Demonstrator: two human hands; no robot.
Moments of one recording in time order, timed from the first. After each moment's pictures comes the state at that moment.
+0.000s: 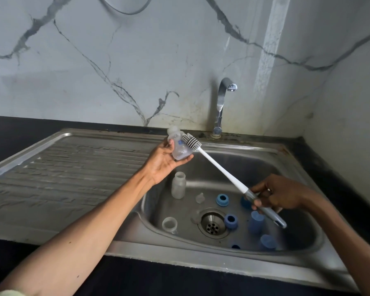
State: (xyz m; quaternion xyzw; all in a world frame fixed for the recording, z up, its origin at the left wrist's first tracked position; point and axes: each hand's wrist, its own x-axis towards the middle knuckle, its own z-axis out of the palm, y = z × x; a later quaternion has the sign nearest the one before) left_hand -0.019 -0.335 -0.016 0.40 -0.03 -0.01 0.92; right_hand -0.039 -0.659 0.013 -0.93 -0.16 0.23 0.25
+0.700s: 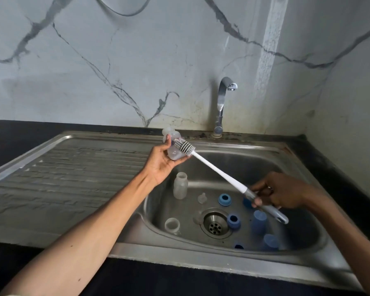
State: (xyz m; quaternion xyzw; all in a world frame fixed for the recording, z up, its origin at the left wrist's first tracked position) left_hand -0.019 -0.333 -0.016 0.37 0.01 0.03 0.93; right_hand -0.044 -0.654 0.017 -0.94 -0.19 0.19 0.20
